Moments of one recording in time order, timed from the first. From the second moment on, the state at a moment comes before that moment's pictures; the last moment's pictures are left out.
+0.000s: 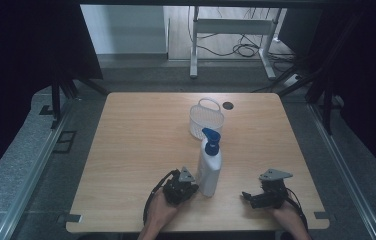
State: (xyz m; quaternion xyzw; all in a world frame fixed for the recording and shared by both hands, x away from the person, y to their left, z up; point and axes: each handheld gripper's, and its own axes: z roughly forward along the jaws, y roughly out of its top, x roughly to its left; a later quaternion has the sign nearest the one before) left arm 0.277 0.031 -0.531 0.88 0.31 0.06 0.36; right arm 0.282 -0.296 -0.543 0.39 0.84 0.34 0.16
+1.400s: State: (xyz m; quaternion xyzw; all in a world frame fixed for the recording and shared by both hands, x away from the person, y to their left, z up) left arm 0.276 0.010 -0.518 0.88 0.29 0.06 0.37; right arm 0.281 -0.296 -0.543 0.39 0.84 0.34 0.16
